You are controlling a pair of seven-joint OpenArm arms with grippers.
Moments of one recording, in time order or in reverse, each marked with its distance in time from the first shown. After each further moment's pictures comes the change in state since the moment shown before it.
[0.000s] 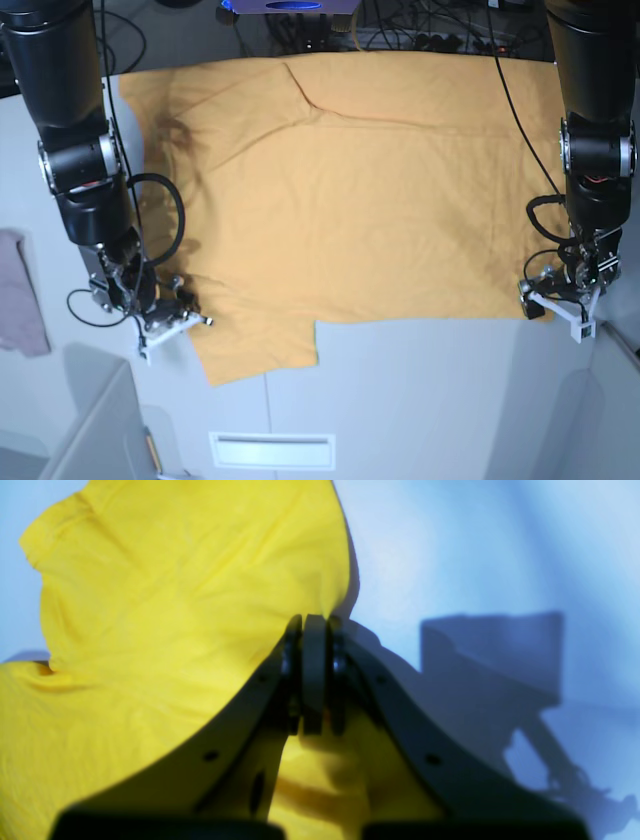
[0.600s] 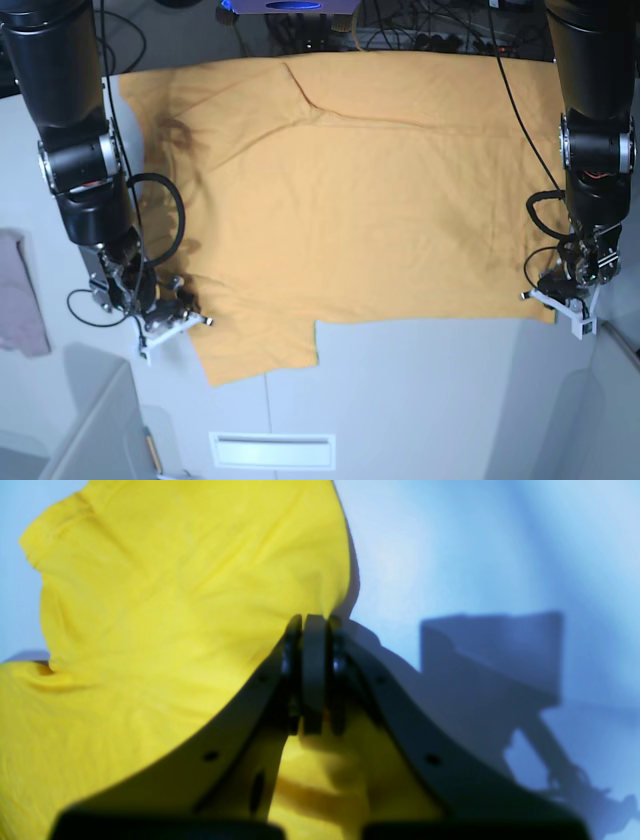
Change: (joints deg) left arm 0.9 -0.1 0.0 0.5 -0.2 0.4 -0.1; right arm 0.0 0.0 0.0 0.0 0.0 0.0 0.0
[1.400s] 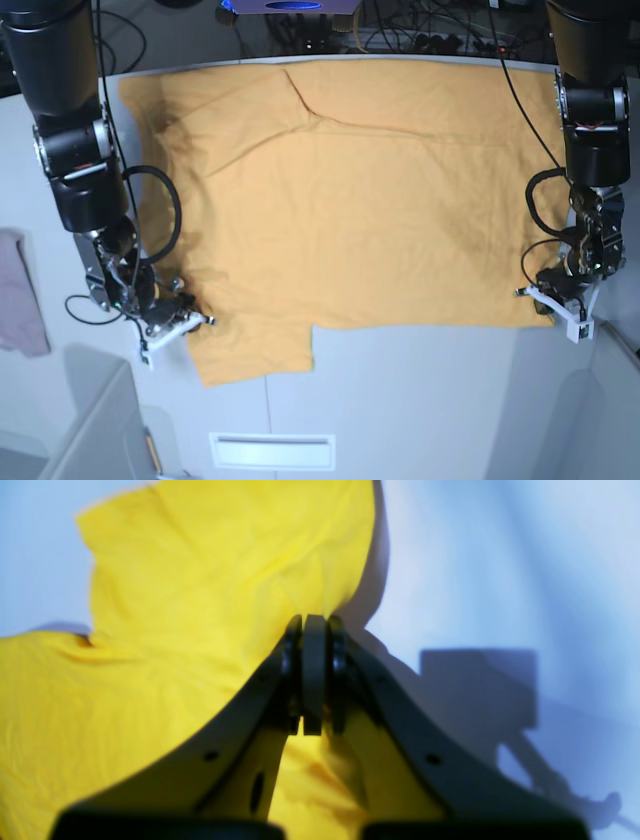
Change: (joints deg) left arm 14.2 -1.4 -10.9 29.6 0.7 -0.3 11.1; right arm -4.1 2.6 0.2 11.4 -0.1 -0.5 -1.6
